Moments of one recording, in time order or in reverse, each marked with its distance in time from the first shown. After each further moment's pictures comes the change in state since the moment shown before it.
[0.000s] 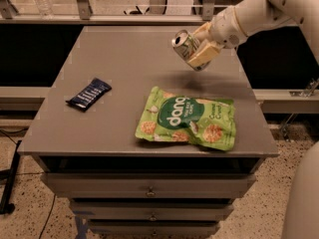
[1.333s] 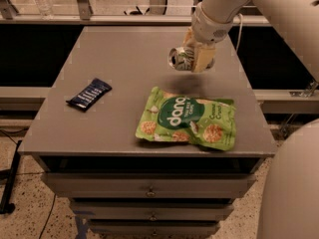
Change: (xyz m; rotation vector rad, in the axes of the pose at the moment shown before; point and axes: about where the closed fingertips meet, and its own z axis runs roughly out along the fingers) arm 0.005 0.022 0.002 -0.168 0.519 -0.320
